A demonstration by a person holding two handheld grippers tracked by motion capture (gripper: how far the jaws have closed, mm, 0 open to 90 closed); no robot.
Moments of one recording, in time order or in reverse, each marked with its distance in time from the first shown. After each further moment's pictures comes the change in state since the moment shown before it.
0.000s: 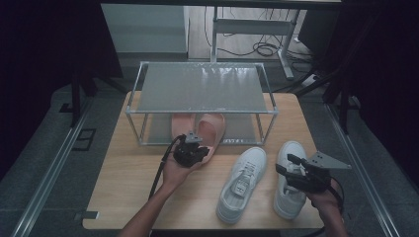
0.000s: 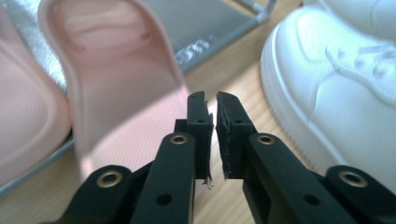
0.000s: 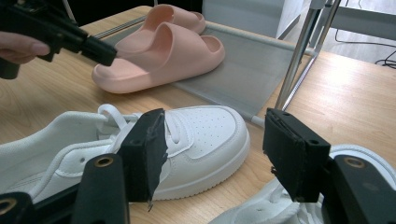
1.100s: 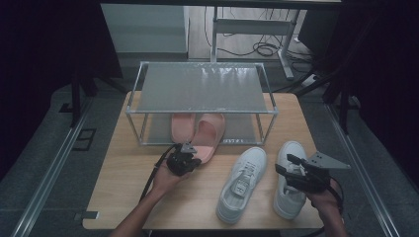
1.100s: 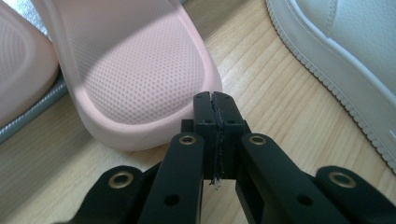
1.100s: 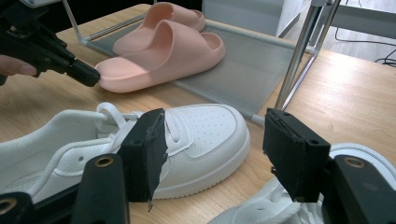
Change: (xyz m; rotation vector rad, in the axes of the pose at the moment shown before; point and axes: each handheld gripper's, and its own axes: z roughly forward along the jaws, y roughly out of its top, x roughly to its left) left arm 0.007 -0.023 0.006 0.120 -0.044 0.085; right arm 0.000 -0.001 0.001 0.003 -0.001 0.001
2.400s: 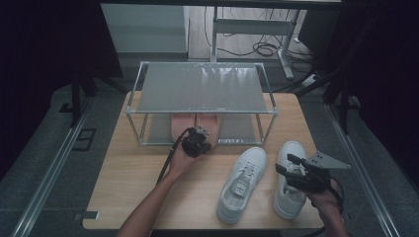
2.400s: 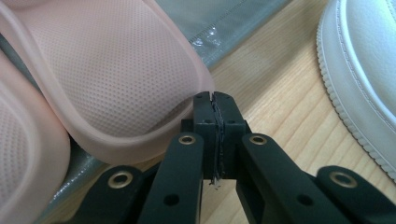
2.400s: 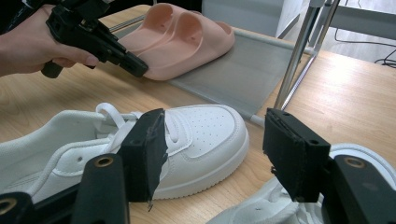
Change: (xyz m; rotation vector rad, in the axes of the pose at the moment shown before) left arm 0.026 0.048 0.048 0.009 0.038 -0.048; right arm -0.001 0.000 0.000 -0.002 0.000 -0.002
